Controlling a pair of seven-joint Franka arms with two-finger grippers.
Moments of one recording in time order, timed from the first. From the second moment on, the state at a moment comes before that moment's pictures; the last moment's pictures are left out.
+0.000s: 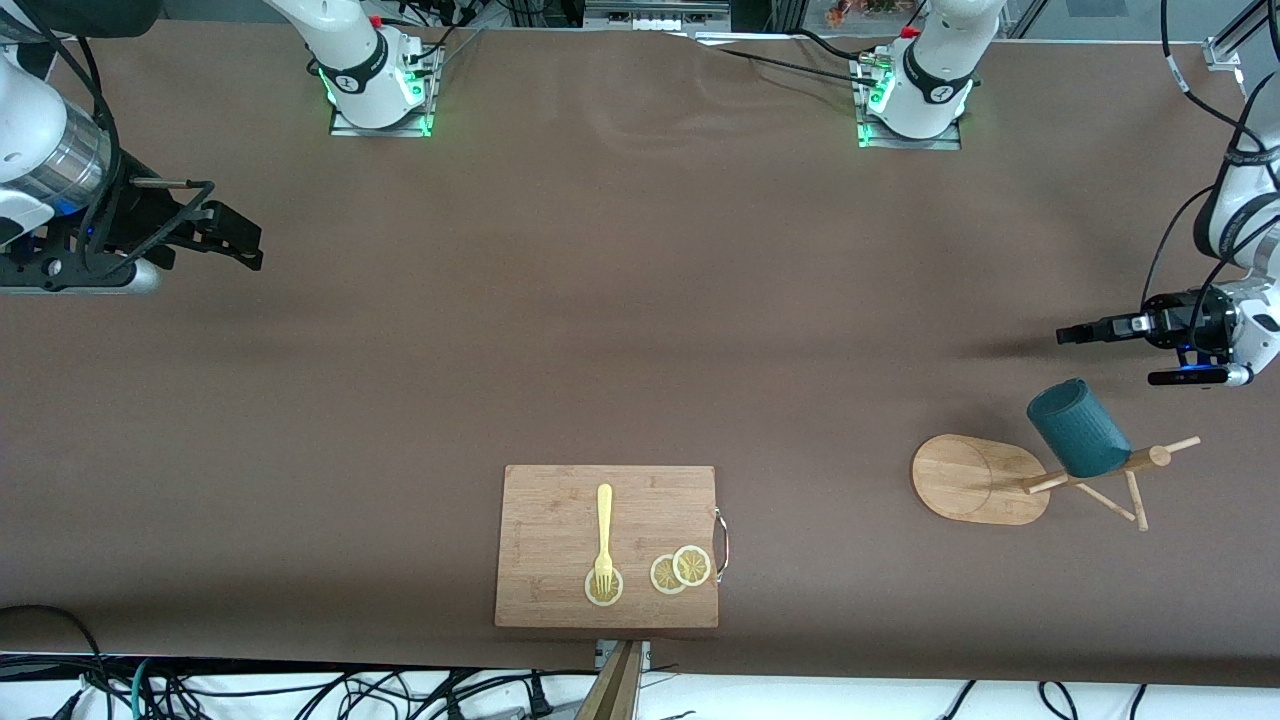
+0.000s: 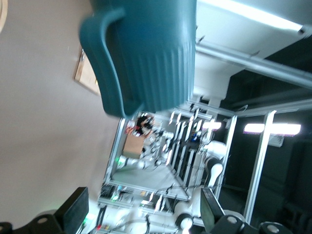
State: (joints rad) left arm 0.79 0.62 -0.19 -1.79 -1.13 1.28 0.61; right arm 0.12 0.11 0.04 -1.48 0.00 1.55 0.16
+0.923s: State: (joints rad) left arm 0.68 0.43 -0.32 -1.39 -0.60 1.12 0.22; right arm 0.12 0.11 0.04 -1.48 0.00 1.55 0.16
